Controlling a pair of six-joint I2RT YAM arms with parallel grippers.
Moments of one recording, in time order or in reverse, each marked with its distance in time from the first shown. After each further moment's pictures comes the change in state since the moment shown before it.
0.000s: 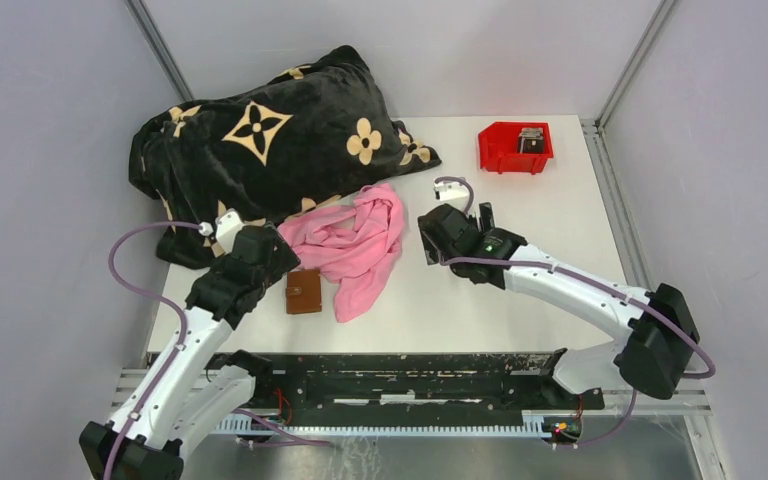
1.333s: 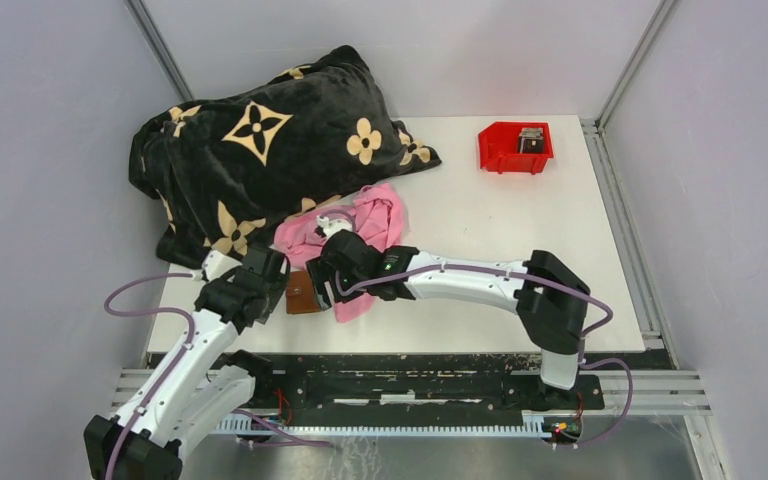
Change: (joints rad) left arm -0.017 -0.012 -0.100 -0.200 -0.020 -0.562; right arm 0.317 0.475 0.345 0.239 -0.545 0.182
